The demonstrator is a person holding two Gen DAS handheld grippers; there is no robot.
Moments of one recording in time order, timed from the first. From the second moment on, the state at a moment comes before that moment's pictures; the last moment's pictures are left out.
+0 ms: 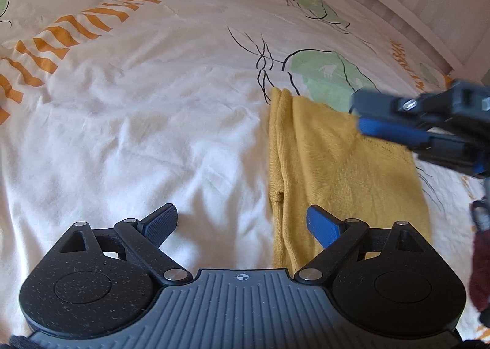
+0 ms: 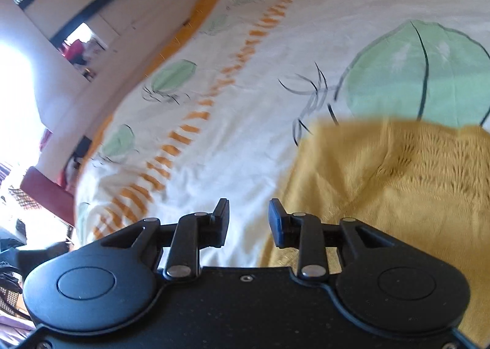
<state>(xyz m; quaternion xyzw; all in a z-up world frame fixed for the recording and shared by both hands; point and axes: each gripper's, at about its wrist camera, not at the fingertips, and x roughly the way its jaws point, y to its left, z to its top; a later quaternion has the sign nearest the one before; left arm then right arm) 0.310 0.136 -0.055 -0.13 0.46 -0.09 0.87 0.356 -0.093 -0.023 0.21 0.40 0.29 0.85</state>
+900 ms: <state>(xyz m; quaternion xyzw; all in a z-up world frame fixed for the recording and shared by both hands) 0.312 0.141 -0.042 -0.17 0.46 -0.10 0.87 0.214 -0.017 -0.074 -0.23 0.31 0.27 0.88</state>
